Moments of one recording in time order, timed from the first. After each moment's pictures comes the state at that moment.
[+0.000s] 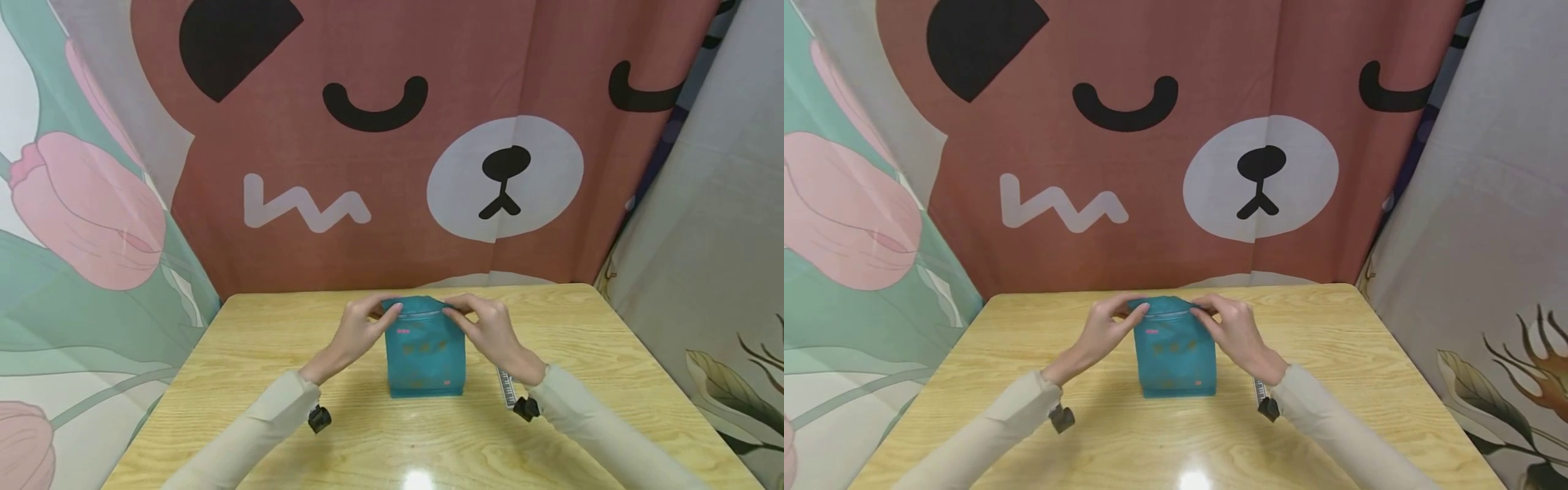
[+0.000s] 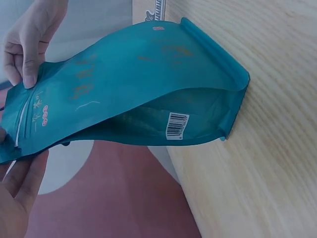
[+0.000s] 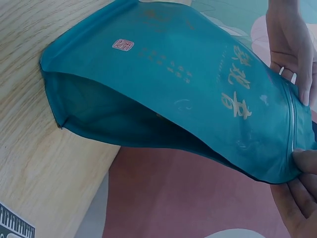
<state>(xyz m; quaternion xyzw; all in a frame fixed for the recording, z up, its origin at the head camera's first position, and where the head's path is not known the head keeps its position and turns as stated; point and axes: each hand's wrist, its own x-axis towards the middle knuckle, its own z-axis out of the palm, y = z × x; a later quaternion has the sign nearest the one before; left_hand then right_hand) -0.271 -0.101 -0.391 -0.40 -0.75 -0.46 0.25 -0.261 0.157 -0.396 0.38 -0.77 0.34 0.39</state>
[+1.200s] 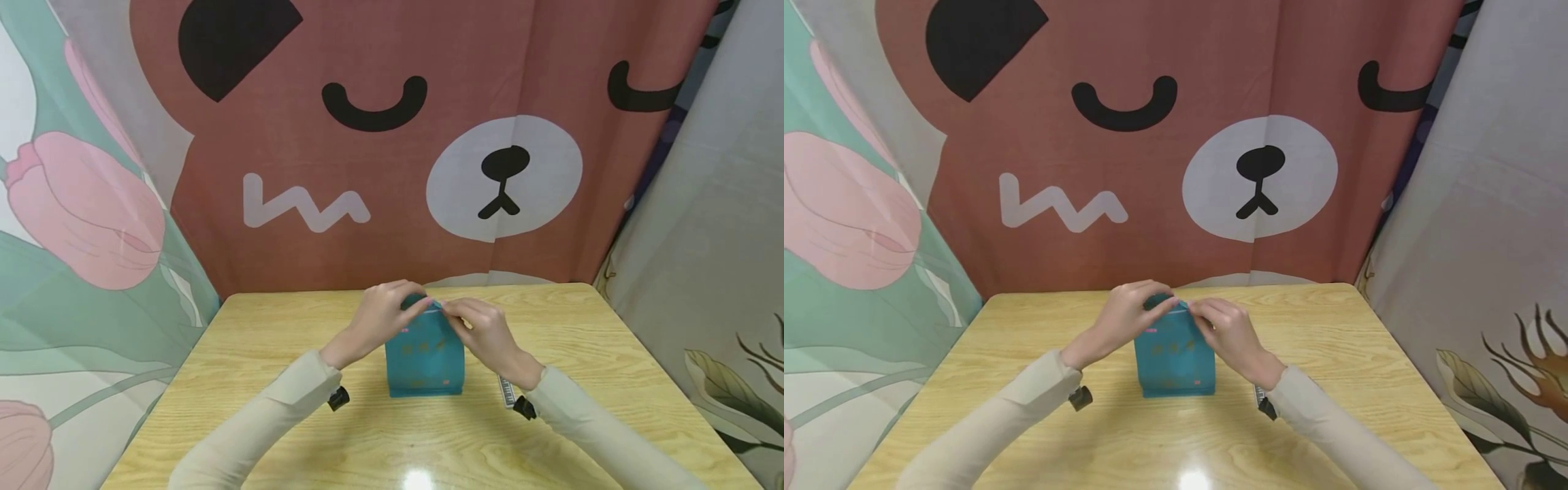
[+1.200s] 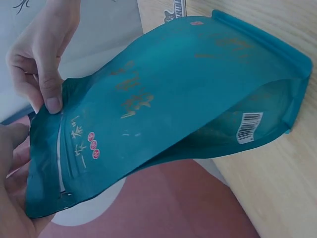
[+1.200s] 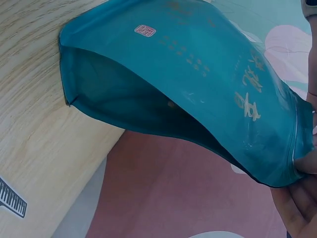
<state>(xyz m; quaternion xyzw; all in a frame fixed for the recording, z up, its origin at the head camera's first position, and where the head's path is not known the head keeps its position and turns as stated) -0.267 -0.064 -0.352 -0.42 -0.82 -0.26 0.30 -0.257 0.156 -0.397 0.42 -0.76 0.28 0.42</state>
